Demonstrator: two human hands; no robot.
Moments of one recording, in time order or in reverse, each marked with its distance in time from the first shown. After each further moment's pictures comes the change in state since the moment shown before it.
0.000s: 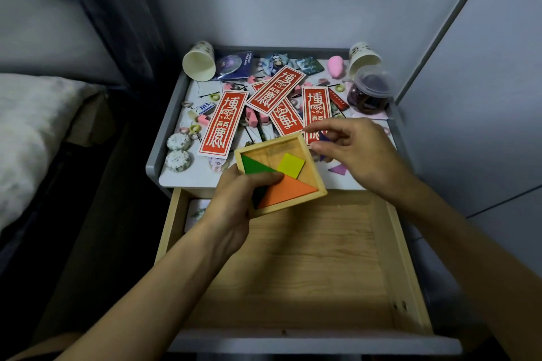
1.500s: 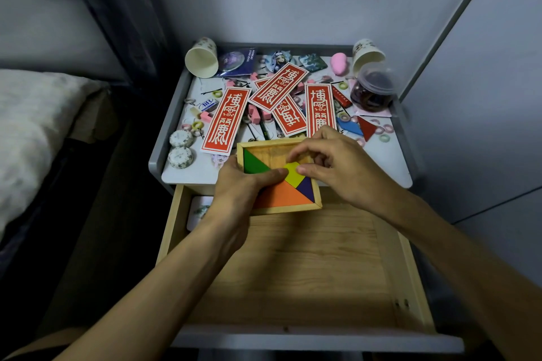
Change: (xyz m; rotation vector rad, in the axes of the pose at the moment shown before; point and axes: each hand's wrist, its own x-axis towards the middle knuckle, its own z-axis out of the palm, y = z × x) left_hand -0.012 0.007 0.008 0.154 0.120 0.113; right_hand -0.007 0.006 0.023 -0.210 -0.160 -0.120
